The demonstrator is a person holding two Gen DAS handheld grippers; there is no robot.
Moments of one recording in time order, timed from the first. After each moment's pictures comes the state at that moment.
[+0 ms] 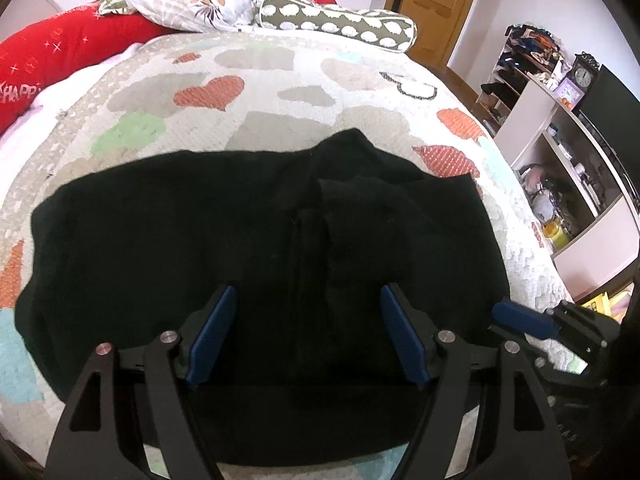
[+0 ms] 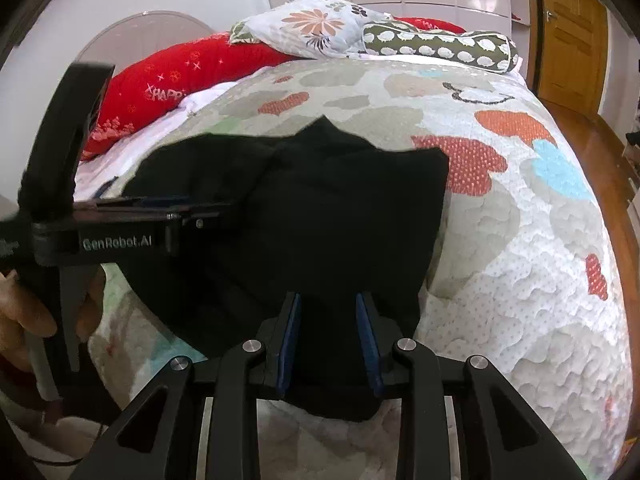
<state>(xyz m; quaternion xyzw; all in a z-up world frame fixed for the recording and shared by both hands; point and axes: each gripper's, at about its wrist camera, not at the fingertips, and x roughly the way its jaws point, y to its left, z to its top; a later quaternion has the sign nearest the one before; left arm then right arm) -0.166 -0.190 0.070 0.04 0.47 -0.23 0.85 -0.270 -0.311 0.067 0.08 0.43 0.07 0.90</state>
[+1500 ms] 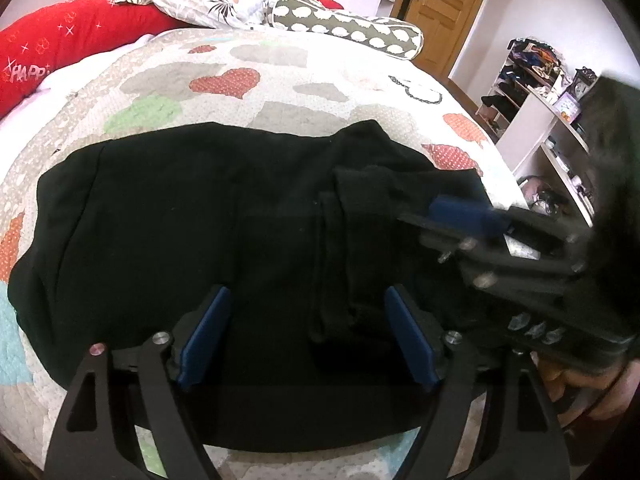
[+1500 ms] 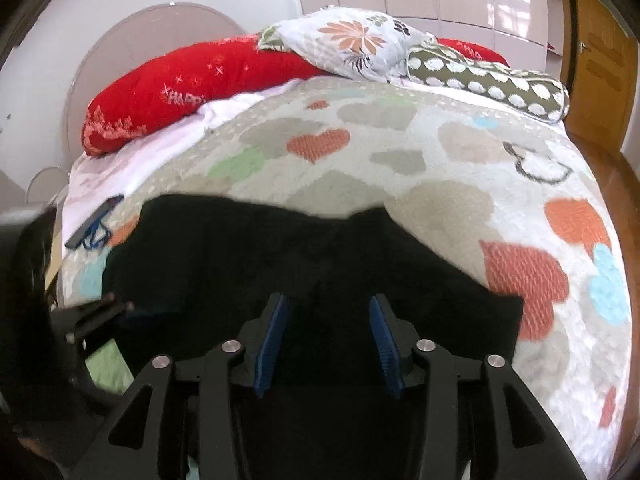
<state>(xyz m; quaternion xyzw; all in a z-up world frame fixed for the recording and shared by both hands) -0.175 -0.174 0.056 0.02 0.47 -0.23 0.85 -0.179 -0.278 0.073 0.03 0.43 0.10 0.89</state>
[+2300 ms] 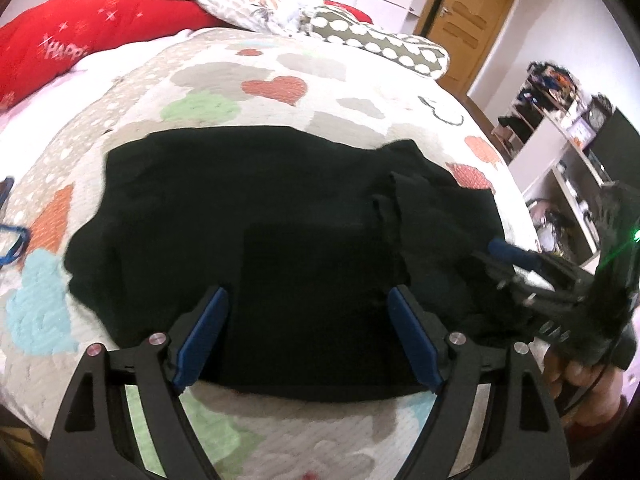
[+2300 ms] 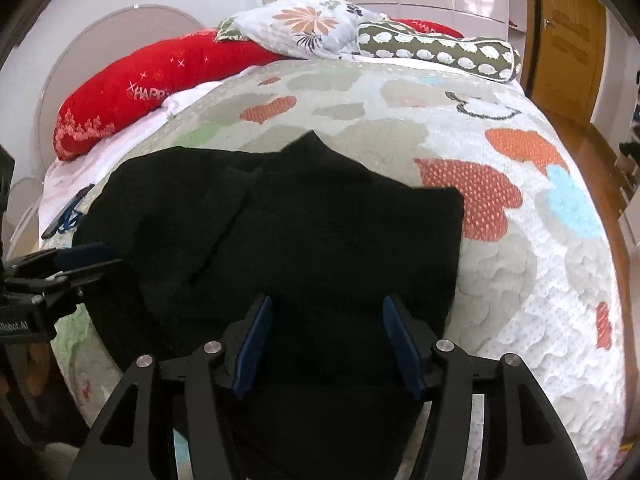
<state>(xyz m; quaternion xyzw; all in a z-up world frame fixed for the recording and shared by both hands) -0.181 -0.120 0.073 -0.03 0.47 -0.20 0.86 -0.218 -0.303 0.066 0.05 0.43 0.05 0.90</state>
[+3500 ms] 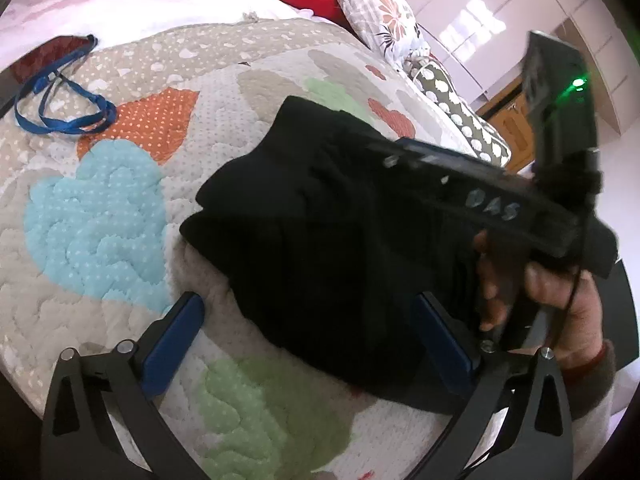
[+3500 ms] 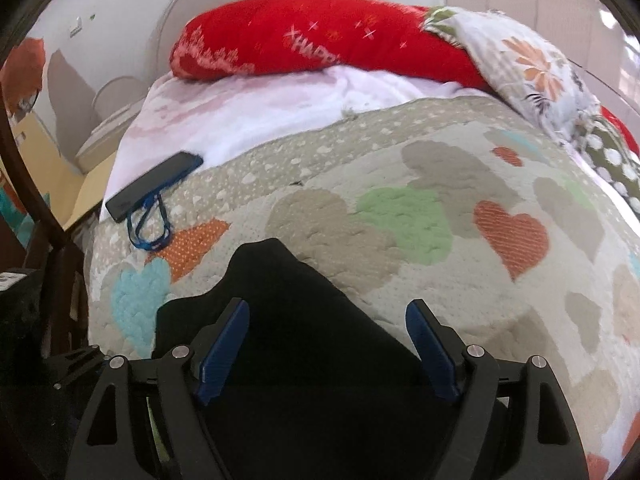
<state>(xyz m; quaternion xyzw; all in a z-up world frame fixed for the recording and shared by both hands) -0.164 -0.019 0.038 -0.24 0.48 -0.11 0.84 -0.055 -0.105 0.078 -0.11 0.45 0.29 0.84</state>
